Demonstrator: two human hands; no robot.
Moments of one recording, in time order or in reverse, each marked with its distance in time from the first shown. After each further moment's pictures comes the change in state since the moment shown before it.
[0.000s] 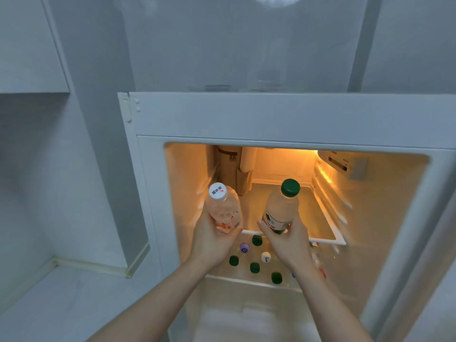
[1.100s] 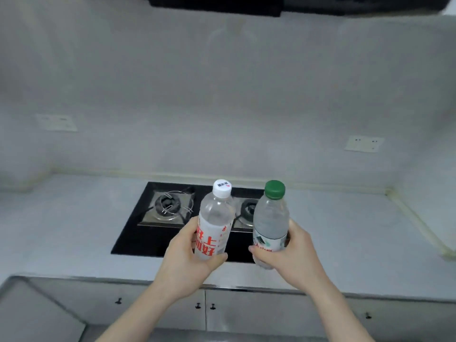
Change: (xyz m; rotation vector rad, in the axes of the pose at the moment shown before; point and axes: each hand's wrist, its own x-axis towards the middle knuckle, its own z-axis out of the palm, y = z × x) left_hand -0.739 0.069 -0.365 0.415 1.043 -0.651; right_hand -0.590 -0.319 0.177 0.443 -1.555 -0.470
